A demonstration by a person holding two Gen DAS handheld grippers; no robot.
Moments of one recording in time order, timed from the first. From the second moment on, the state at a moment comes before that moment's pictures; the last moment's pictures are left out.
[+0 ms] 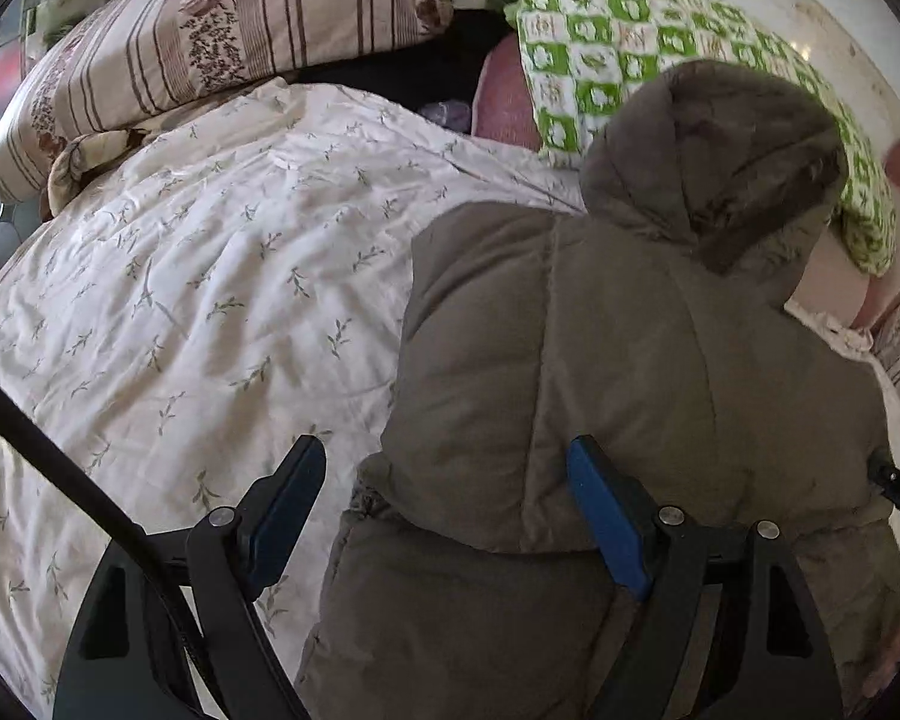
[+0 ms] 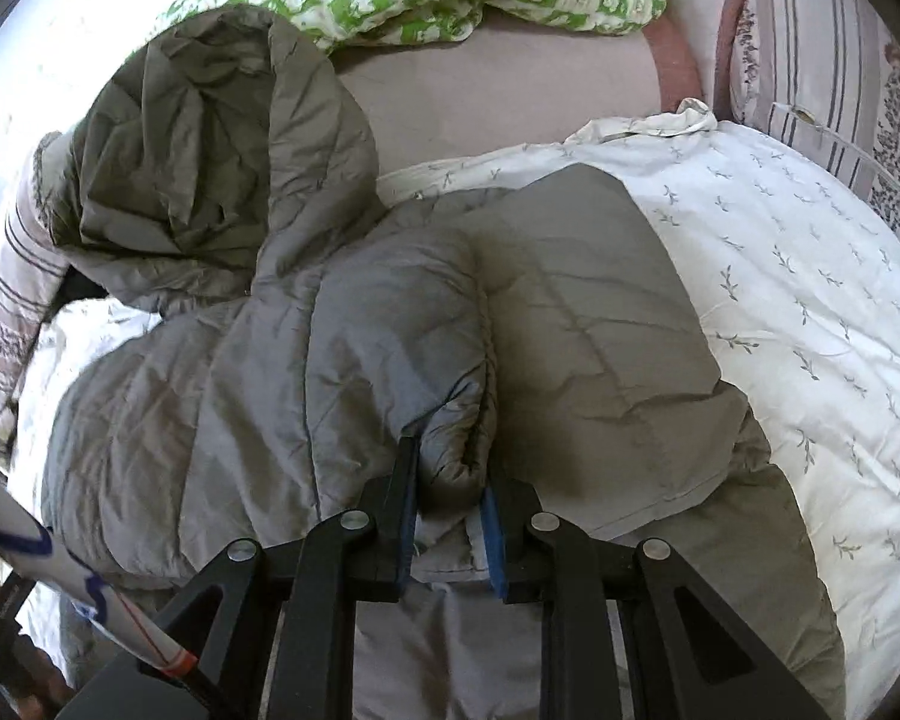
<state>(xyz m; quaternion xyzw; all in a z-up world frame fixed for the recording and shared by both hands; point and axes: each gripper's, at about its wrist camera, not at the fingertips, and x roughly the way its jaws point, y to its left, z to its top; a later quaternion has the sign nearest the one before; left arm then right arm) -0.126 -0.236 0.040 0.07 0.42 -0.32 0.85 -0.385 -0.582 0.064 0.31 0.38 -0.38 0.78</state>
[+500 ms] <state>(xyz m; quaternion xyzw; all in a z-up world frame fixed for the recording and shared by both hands) -0.138 -0.228 0.068 0.05 0.38 -0.32 0.86 -0.397 -0.581 0.088 0.33 0.37 -0.39 0.78</state>
